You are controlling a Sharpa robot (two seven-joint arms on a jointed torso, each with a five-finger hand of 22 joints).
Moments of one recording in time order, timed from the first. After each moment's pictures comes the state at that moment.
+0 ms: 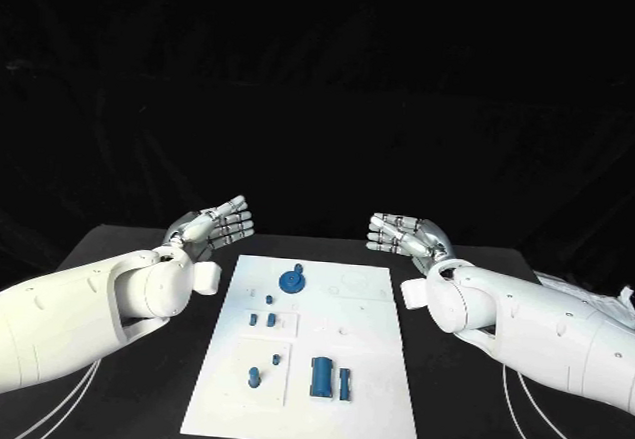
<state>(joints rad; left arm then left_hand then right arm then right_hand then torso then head) 1.15 -0.72 -0.03 1.25 0.19 -0.29 0.38 1.09 -0.10 0.30 0.02 0.10 0.81 0.16 0.03 0.03 0.85 0.13 0.10 0.03 0.77 0.11 0.22 0.04 0.15 0.64 0.21 0.03 0.33 1.05 -0.70 0.05 1.21 -0.16 -0.39 0.39 1.19 -0.01 0.14 0.05 0.14 0.81 0.15 0.03 0.08 0.94 0.10 0.03 0.03 0.99 0.03 0.03 0.14 0.15 0.91 0.13 0.17 0.15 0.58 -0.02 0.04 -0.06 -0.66</state>
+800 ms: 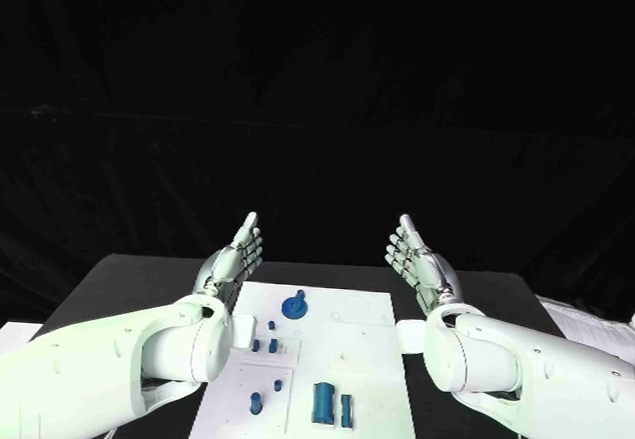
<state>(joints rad) 1.05 -0.78 0.00 1.57 0.04 -0.70 0.47 0.40 0.00 0.11 0.00 0.01 0.30 0.02 0.01 0.00 0.31 0.01 0.01 0.00 0.28 0.00 0.05 0.00 0.03 0.24 0.04 0.01 0.12 1.05 -0.78 0.00 1.57 -0.02 -0.73 0.49 0.44 0.00 0.02 0.00 0.01 0.30 0.01 0.01 0.00 0.35 0.00 0.01 0.00 0.37 0.00 0.00 0.01 0.04 0.34 0.01 0.02 0.01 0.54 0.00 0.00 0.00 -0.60</state>
